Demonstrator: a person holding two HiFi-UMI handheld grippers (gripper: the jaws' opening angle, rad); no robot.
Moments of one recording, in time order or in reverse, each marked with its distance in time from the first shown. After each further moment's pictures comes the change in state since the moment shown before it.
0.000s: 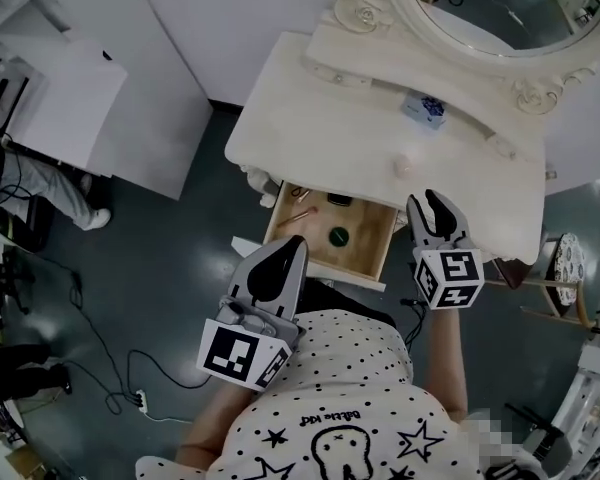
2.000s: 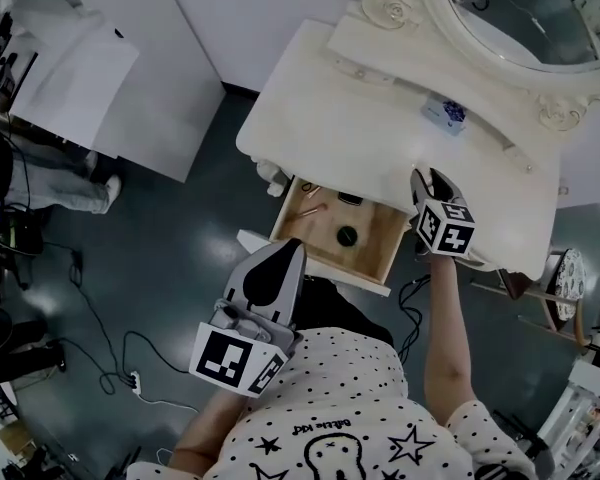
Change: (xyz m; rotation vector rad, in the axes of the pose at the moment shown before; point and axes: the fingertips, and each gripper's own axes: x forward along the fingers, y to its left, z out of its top) left arm -0.006 0.024 -0.003 -0.063 0.022 0.067; right arm 0.112 -0.040 -0.056 0.154 0.153 -0.023
